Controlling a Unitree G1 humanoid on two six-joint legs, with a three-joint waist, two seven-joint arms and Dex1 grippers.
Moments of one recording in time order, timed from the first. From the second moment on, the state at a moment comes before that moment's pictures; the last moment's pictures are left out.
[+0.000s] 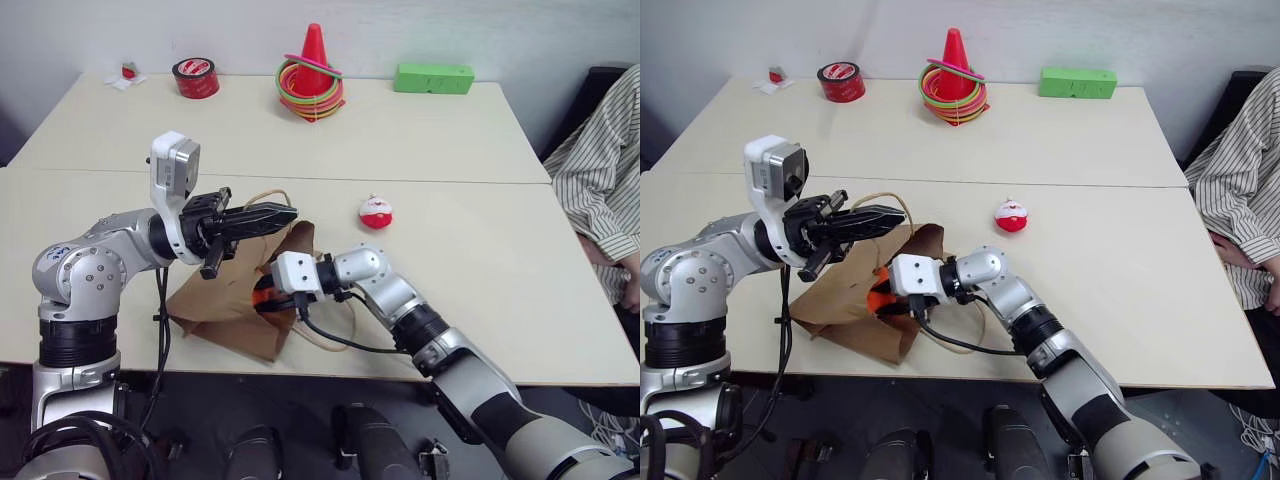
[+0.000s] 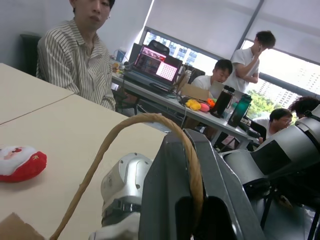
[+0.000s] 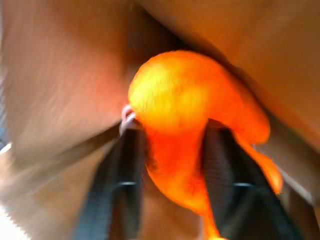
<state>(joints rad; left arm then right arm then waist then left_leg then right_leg) -0.62 0.64 0.20 -0.13 -0.99 0.94 -1.03 -0.82 -0.15 0.42 0.53 0.08 -0.24 1.22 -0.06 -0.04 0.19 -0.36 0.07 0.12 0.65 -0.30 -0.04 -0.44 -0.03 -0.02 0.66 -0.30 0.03</state>
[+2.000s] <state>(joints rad) -0.56 0.89 0.30 -0.14 -0.98 0.93 -1.10 -0.95 -0.41 0.16 0.80 0.00 -0.18 1.05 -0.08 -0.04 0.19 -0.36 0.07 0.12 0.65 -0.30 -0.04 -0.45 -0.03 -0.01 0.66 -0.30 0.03</state>
